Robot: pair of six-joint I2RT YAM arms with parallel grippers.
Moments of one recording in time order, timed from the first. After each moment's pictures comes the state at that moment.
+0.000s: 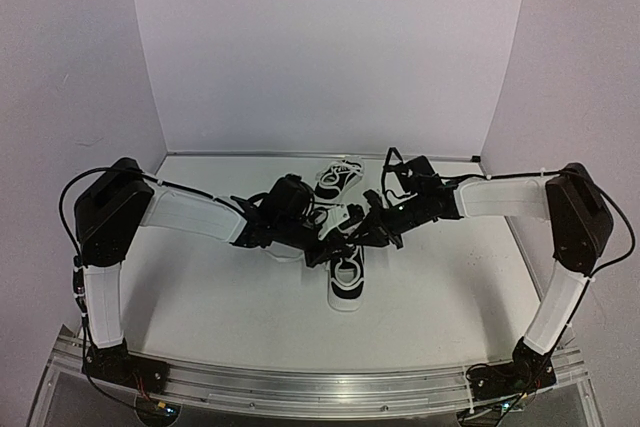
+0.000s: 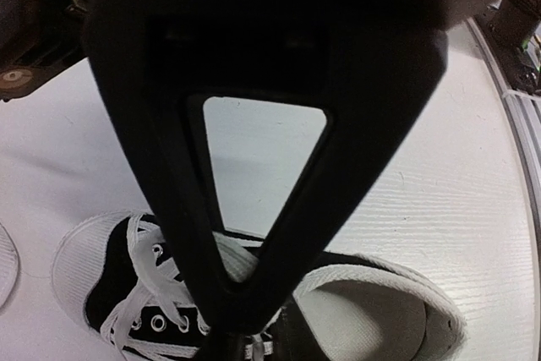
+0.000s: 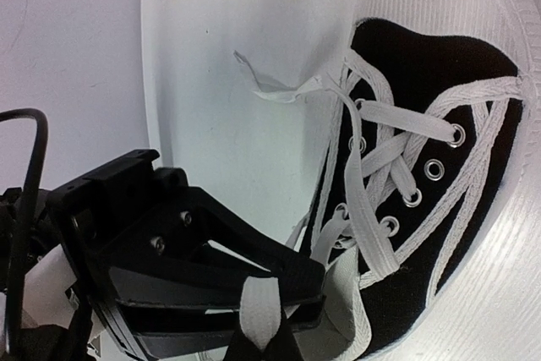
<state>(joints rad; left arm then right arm) -0.92 1.99 1.26 0.12 0.42 0.31 0.60 1.80 1.16 -0.24 -0.74 0.80</state>
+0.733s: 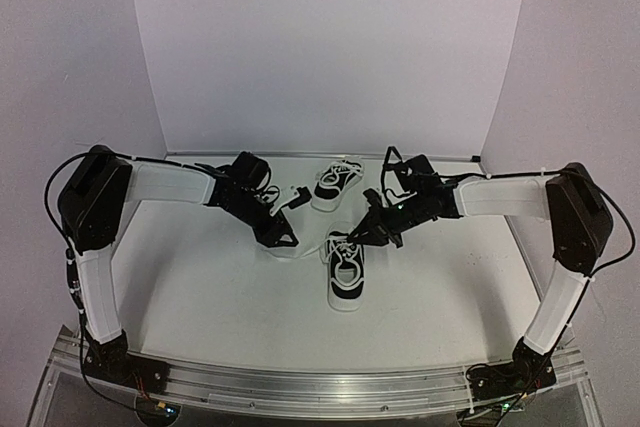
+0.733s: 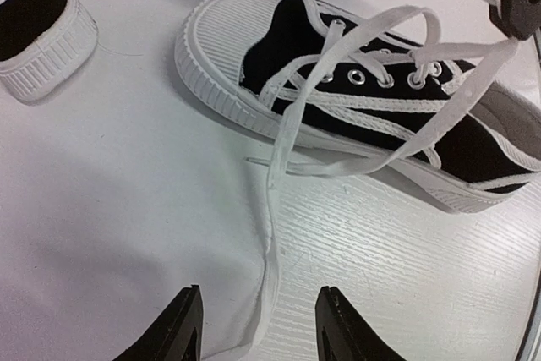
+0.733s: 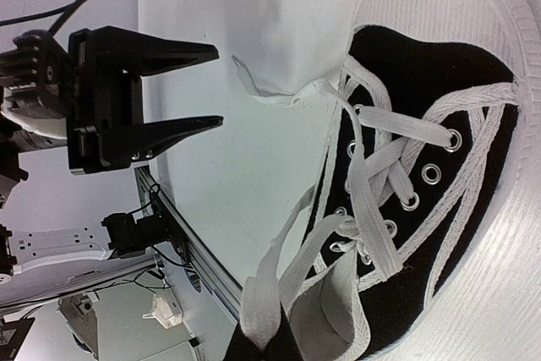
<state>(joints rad) -0.64 1.95 1.32 -0.34 0.49 0.40 0.60 1.80 1.17 -0.25 -0.72 0.80</state>
